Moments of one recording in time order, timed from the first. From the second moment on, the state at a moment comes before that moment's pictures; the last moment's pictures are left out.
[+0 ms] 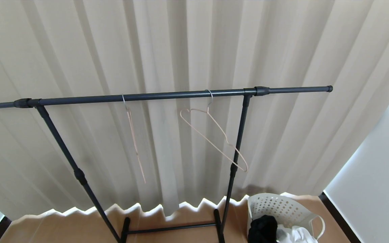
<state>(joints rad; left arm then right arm) 0.00 0.00 0.00 -0.01 0.09 -0.02 0.01 0.00 -0.04 0.09 0.03 0.00</state>
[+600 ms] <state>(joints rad) 0.00 0.00 0.00 -0.01 0.09 -0.02 0.01 0.00 -0.04 0.09 0.03 0.00</state>
